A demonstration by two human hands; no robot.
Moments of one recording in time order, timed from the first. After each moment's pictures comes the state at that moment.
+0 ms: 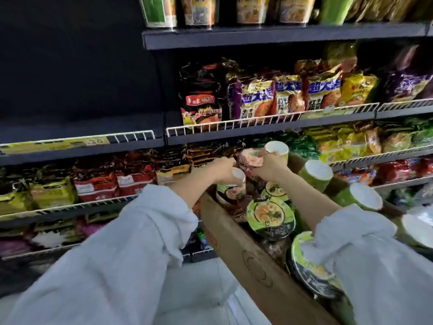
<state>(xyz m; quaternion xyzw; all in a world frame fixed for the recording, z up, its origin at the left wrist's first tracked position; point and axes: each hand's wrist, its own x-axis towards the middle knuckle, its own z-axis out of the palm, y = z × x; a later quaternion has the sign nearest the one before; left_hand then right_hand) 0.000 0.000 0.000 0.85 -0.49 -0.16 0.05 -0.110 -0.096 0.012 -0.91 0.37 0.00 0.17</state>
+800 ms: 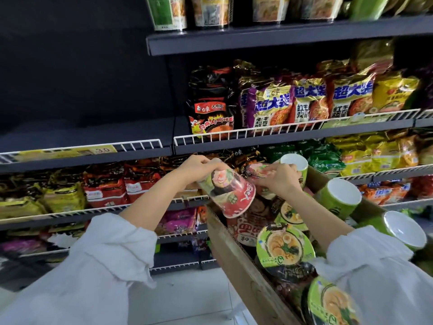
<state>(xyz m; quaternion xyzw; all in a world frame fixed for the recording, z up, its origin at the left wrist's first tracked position) 0.062 0.034 0.020 0.85 -0.25 -0.27 0.36 -0.081 -0.132 -0.015 -0.86 0.39 -0.09 0.30</state>
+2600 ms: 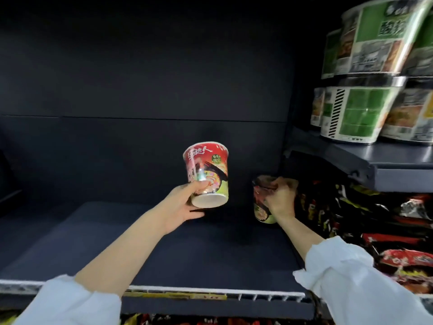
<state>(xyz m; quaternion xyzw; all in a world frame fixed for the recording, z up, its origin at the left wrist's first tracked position) 0.483 0.199 0.105 0.63 -0.17 -0.31 0.70 0.442 -0.063 0.032 -0.79 0.32 -0.37 0.36</state>
